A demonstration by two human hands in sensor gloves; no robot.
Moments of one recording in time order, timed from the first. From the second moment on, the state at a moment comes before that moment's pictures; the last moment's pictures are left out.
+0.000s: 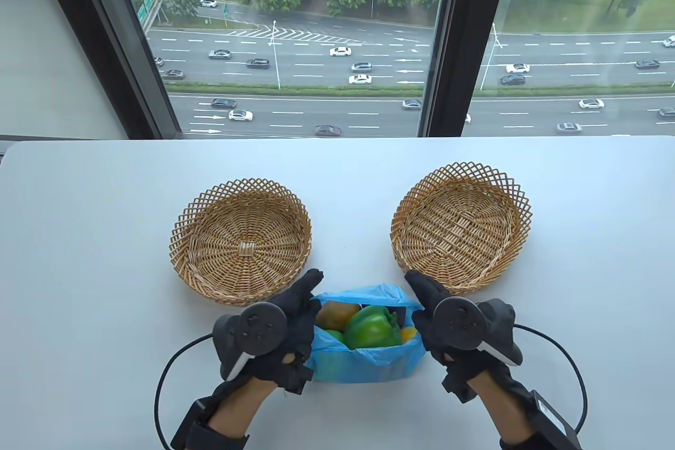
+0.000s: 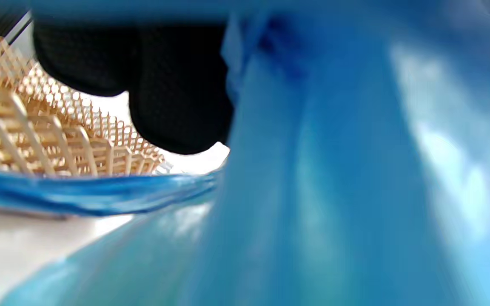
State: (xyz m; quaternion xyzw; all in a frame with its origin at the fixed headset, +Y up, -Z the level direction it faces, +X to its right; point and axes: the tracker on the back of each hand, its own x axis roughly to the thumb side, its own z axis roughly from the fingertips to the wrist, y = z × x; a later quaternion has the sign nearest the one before) left_hand -0.163 -0.690 -0.291 0.10 -0.09 0.38 0.92; right_hand 0.161 -0.663 -0.286 0.16 -0.06 0.96 0.21
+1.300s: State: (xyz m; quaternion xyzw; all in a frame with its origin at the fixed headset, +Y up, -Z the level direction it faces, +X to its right) left_hand -0.143 -0.675 -0.271 0.05 -0.33 0.10 0.94; right_hand 0.152 -0.671 -0.277 0.34 0.01 0.94 0.06
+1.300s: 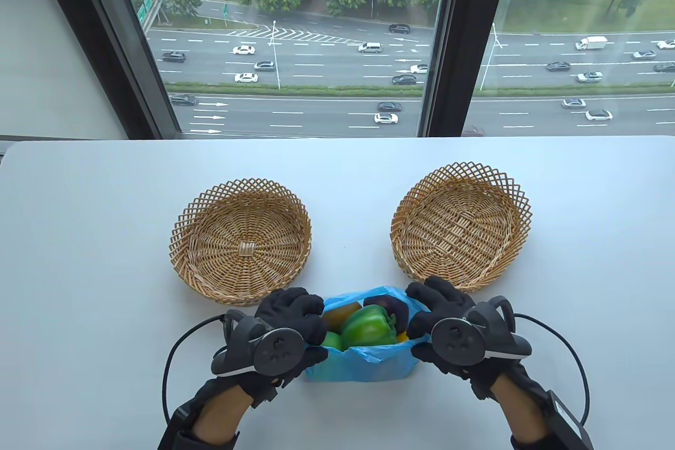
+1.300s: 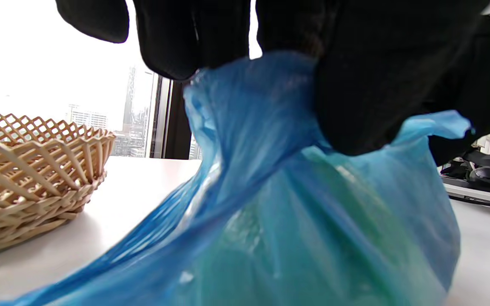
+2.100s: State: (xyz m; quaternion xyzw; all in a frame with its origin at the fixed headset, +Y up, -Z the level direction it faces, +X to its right) left_hand -0.148 -0.674 -0.268 0.16 -0.33 0.11 0.92; right_hand 0.156 -0.672 -0.279 0.34 -0.03 0.94 0.06
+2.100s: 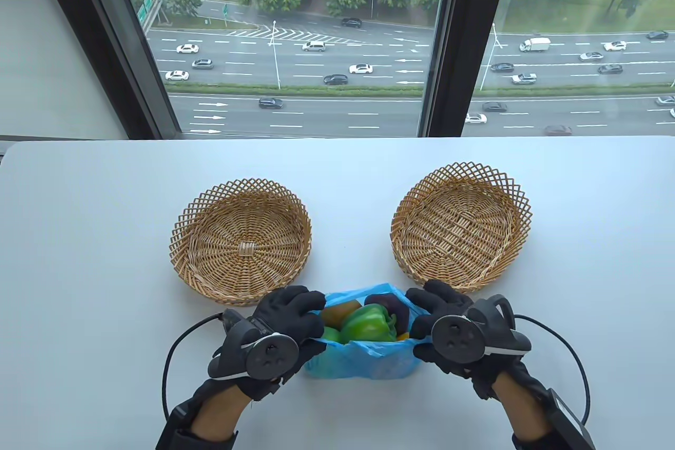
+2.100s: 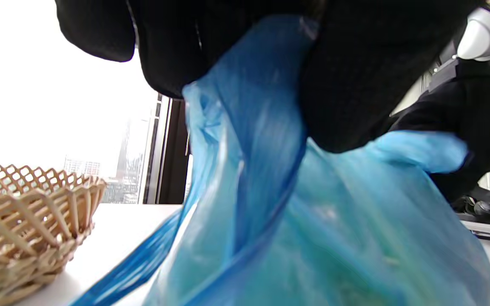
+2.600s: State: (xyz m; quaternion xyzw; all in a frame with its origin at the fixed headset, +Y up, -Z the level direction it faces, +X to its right) left_hand -0.136 -0.659 -0.266 0.16 -0.31 0.15 0.92; right_hand 0.150 -0.646 -0.266 0.30 -0.16 0.93 0.15
